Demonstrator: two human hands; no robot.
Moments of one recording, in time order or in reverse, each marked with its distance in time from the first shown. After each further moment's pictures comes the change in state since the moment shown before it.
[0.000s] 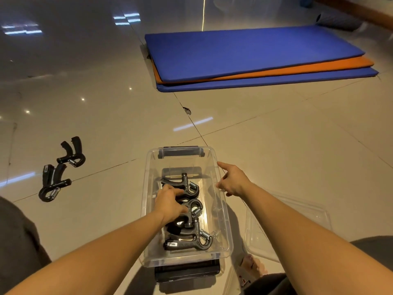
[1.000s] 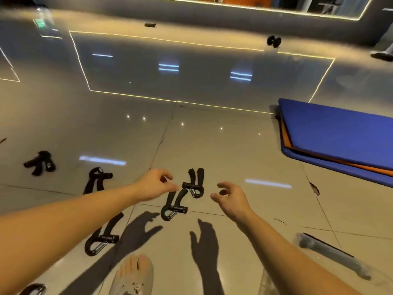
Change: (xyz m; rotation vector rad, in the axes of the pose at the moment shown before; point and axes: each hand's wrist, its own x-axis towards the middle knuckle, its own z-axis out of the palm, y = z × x) left_hand -0.040 -0.249 -0.371 -0.193 0.301 -0.156; right_hand 0.040 -0.322 0.266 -0.005 -0.157 -0.429
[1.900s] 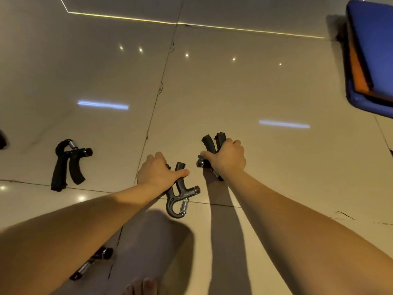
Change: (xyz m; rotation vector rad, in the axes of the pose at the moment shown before) left_hand 0.190 -0.147 0.085 0.297 0.178 -0.379; right_hand 0.245 0.039 0.147 -0.495 0.102 0.157
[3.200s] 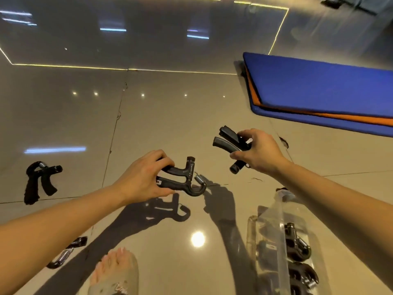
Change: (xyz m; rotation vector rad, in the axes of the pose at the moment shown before) left_hand -0.160 0.054 -0.077 0.035 0.087 1.126; right_hand -0.176 0.146 -0.236 0.113 0.238 -0.250
